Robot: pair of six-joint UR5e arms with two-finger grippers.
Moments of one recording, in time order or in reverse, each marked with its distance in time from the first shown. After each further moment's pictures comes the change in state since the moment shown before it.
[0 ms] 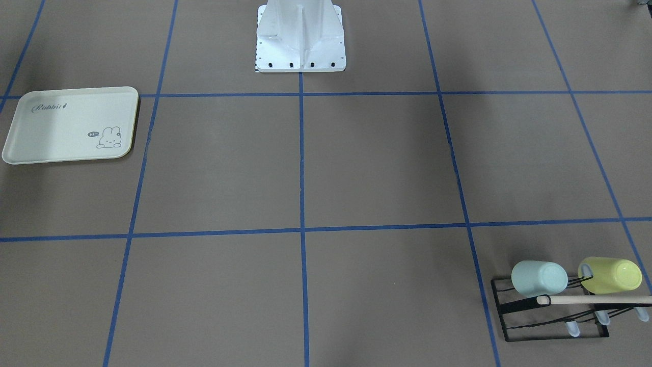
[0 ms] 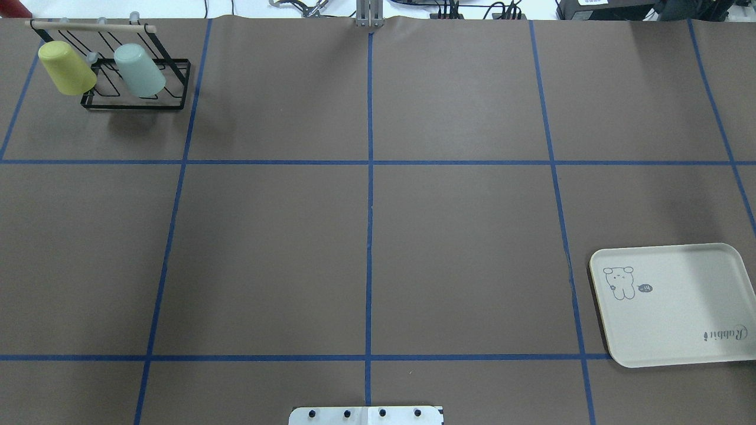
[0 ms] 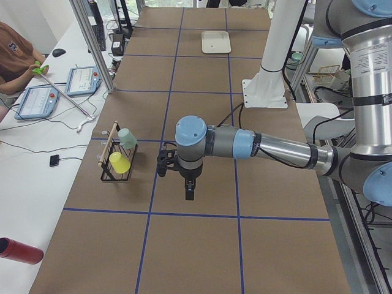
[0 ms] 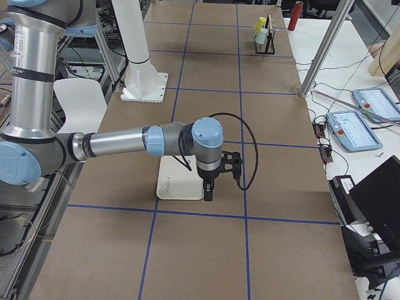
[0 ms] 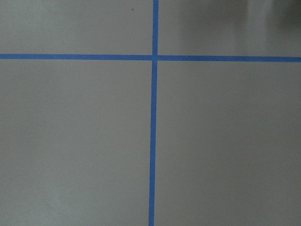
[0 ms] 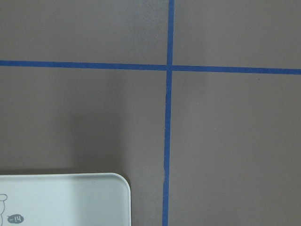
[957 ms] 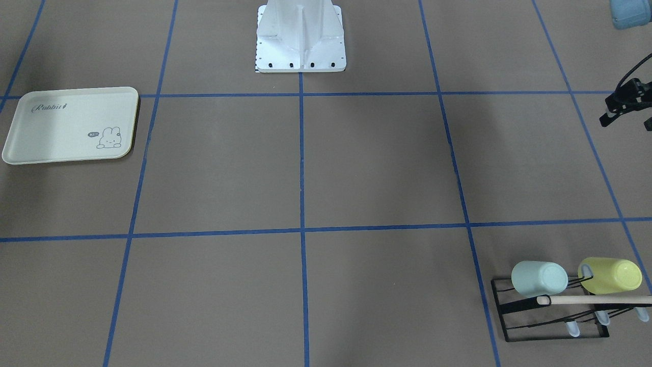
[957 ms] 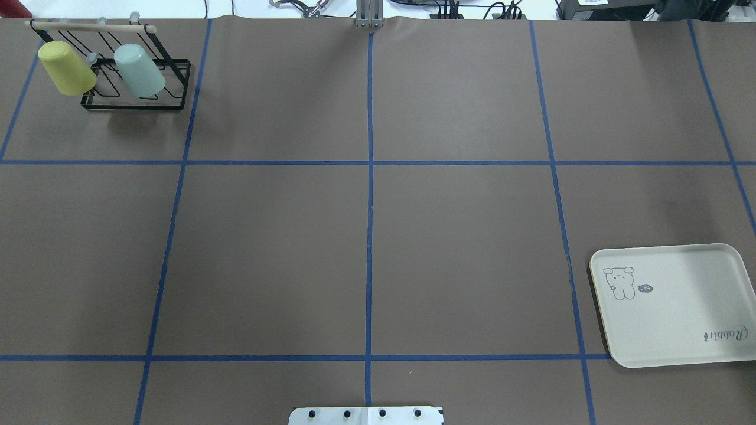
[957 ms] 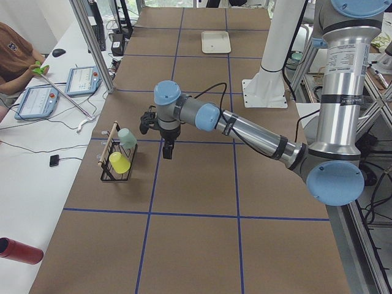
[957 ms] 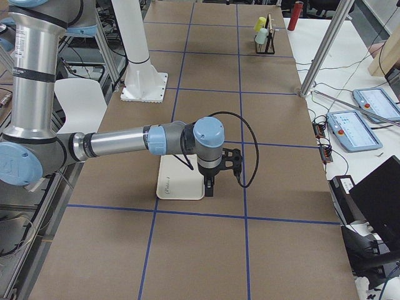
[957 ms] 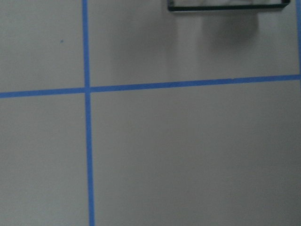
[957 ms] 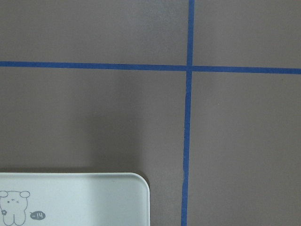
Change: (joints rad) left arm 0.243 -0.283 0.014 -0.053 0.006 -0.244; right arm -0.020 0.005 -0.003 0.000 0.052 0.004
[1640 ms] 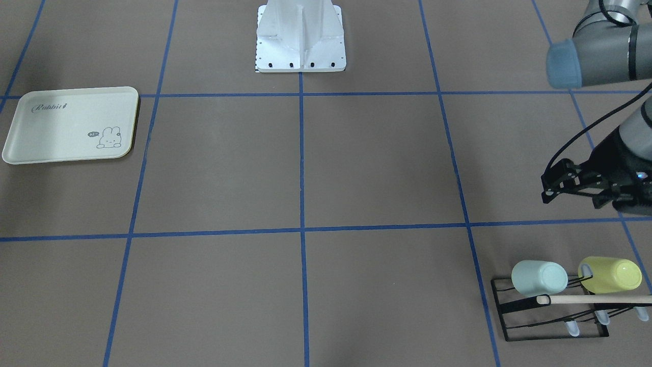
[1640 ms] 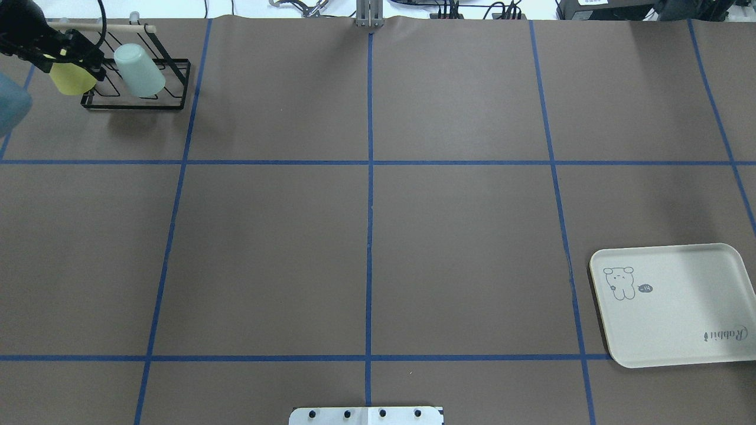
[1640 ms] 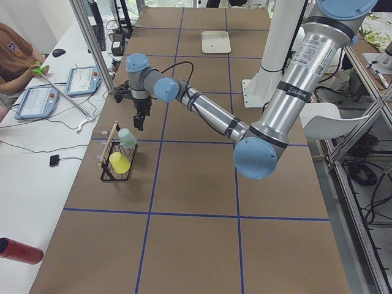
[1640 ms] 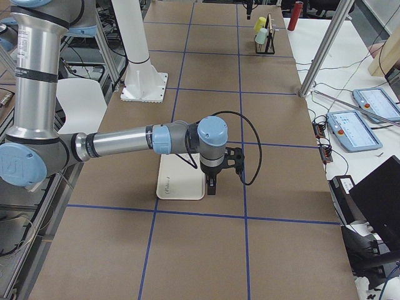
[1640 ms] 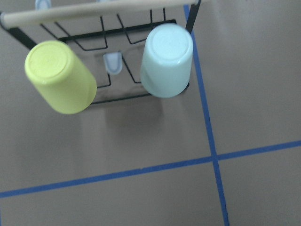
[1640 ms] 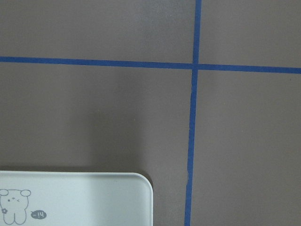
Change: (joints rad) left arm 0.122 -0.413 0.360 -0.036 0.119 -0.110; right arm -0.025 0.013 -0.008 0.001 -0.002 -0.004
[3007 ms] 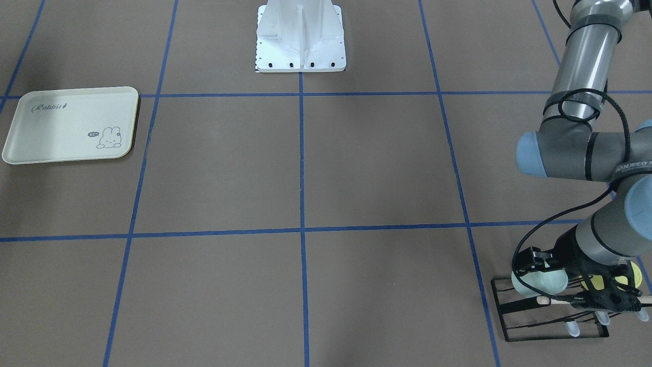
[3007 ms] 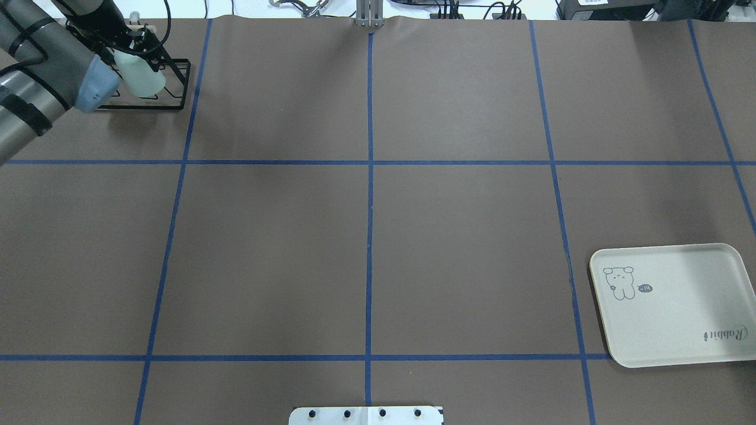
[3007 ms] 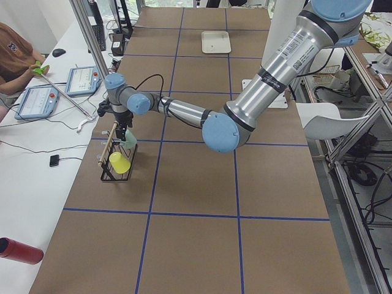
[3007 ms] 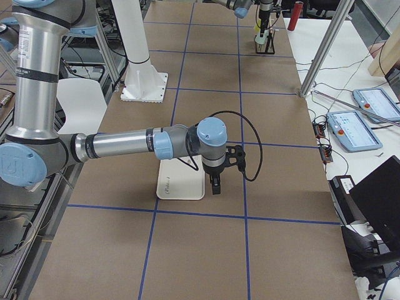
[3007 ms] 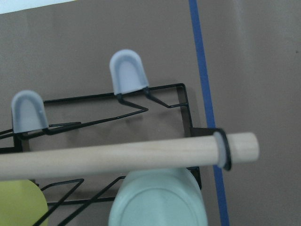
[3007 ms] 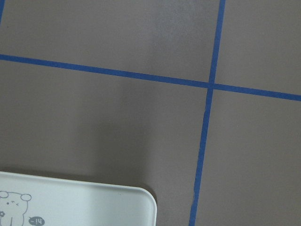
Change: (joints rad) left arm 0.058 -0.209 0.482 -0.247 0.050 -0.057; right arm -0.022 -0.010 -0.028 0.137 -0.005 0.002
